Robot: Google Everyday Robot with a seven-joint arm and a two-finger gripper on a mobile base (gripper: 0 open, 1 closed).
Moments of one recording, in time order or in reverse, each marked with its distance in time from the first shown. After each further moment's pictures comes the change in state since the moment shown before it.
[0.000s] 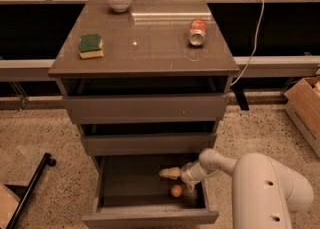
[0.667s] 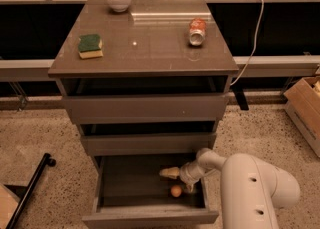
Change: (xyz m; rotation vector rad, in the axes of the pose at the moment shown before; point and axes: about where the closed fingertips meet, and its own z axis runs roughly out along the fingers) arm -0.017 -0.017 0.024 0.037 0.002 0.048
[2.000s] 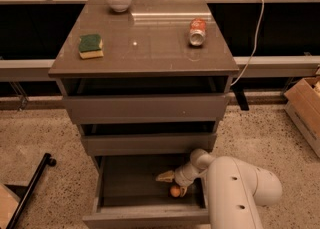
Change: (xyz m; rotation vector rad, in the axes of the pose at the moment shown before) arm 0.008 0.001 0.038 0.014 0.102 0.074
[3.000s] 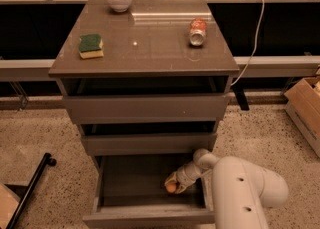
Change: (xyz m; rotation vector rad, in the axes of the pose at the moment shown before) arm -0.006 -0.006 -0.011 -0.018 -0.030 0.066
